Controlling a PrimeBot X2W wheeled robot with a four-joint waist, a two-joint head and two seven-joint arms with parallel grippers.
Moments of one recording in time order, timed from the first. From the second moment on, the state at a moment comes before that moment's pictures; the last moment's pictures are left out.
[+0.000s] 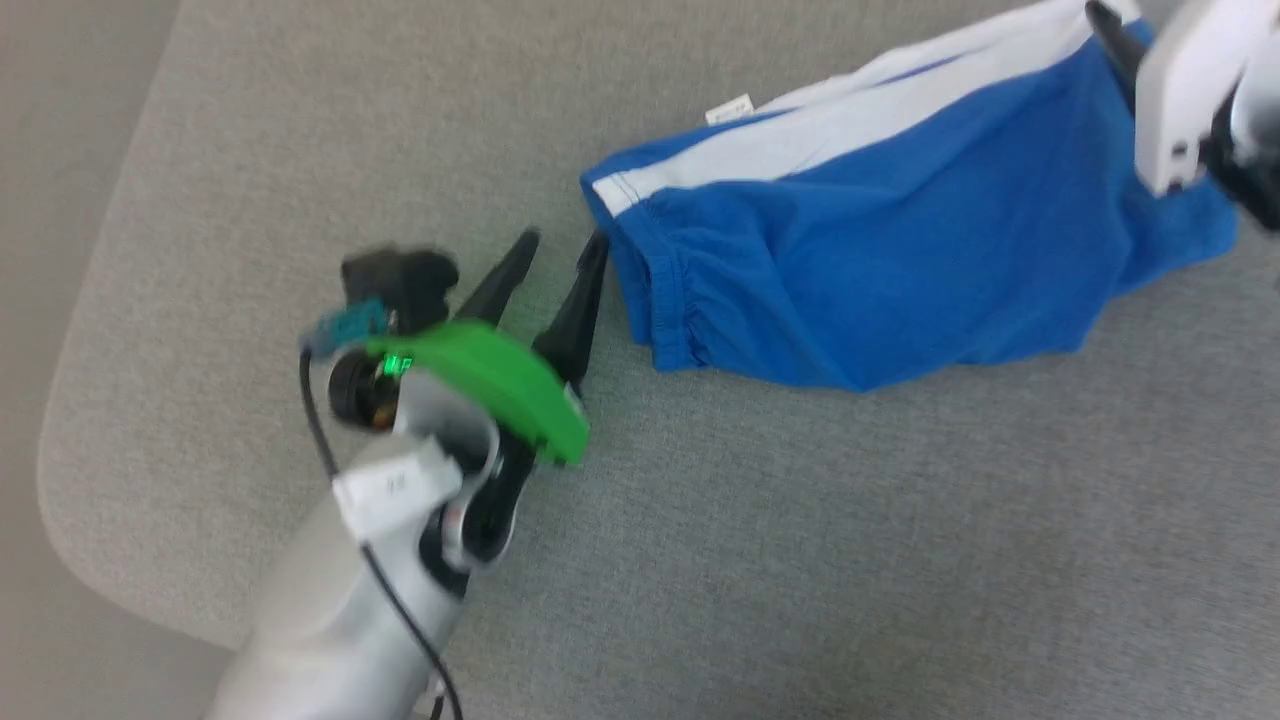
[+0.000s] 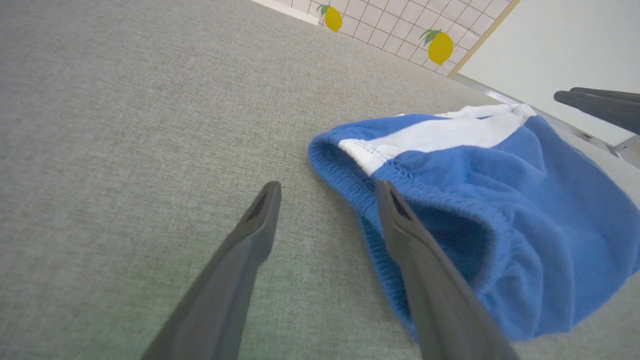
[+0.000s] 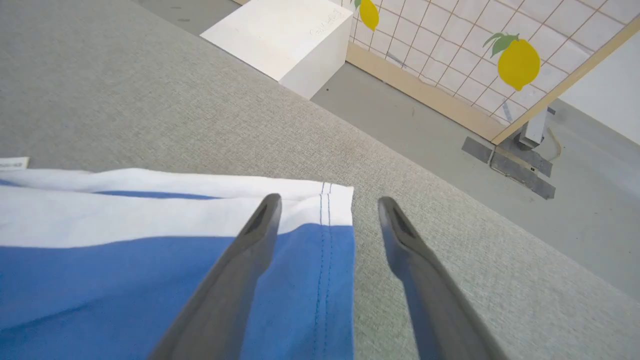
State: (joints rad) left arm -0.55 0.23 -0.54 0.20 -0.80 0.09 -0.04; right arm -1.01 -0.44 0.31 0.57 0.32 0.13 0.44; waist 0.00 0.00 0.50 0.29
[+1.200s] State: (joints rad) left arm -0.39 0.20 -0.55 0.51 -0.59 0.13 -0.26; right arm -0.17 -0.05 -0.03 0.02 0.25 0.13 0.01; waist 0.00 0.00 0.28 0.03
